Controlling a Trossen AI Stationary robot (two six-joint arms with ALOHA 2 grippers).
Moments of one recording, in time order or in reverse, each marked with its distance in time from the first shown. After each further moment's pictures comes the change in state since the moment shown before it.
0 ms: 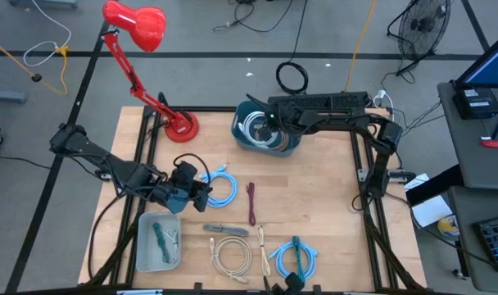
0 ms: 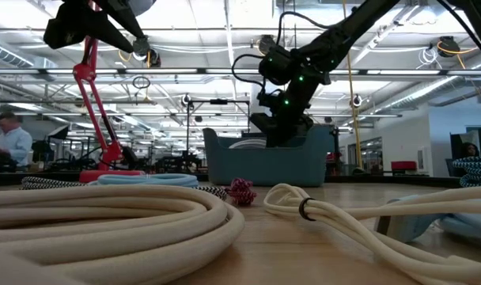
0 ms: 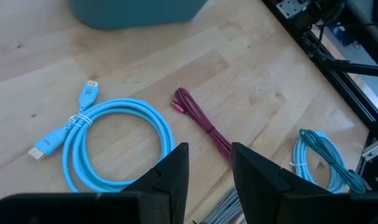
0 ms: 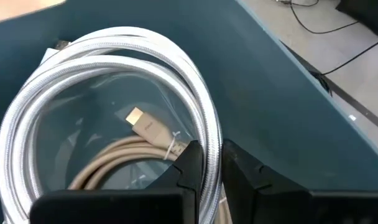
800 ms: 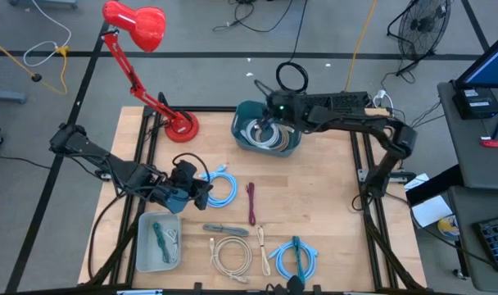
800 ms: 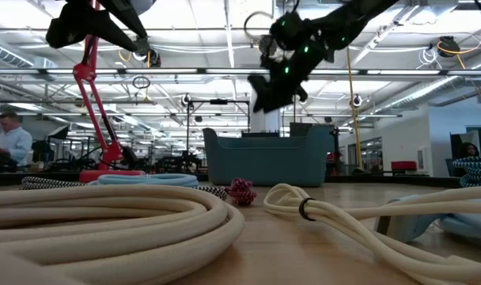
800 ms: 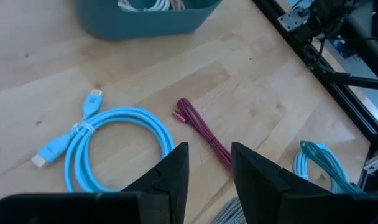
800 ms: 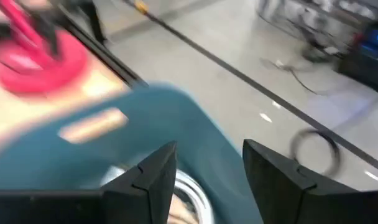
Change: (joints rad) left arm 0.000 0.000 0.000 0.008 -0.045 -0.009; right arm 0.008 -0.149 0.001 0.150 -0.024 -0.055
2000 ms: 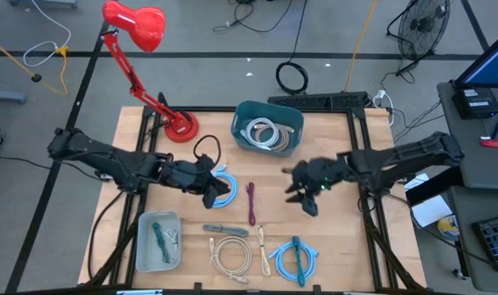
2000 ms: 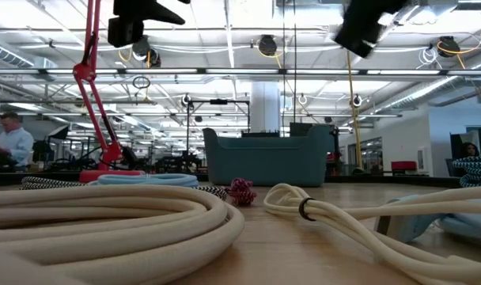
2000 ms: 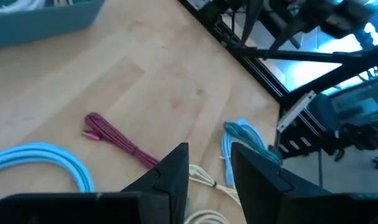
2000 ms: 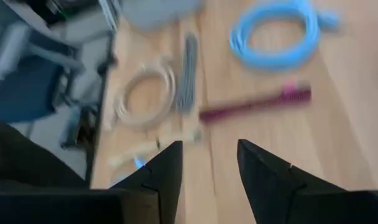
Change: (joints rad) left arm 0.219 0.018 0.000 0.359 0.445 0.377; right arm 0.646 -0.511 -0.263 -0.405 -0.422 0.308
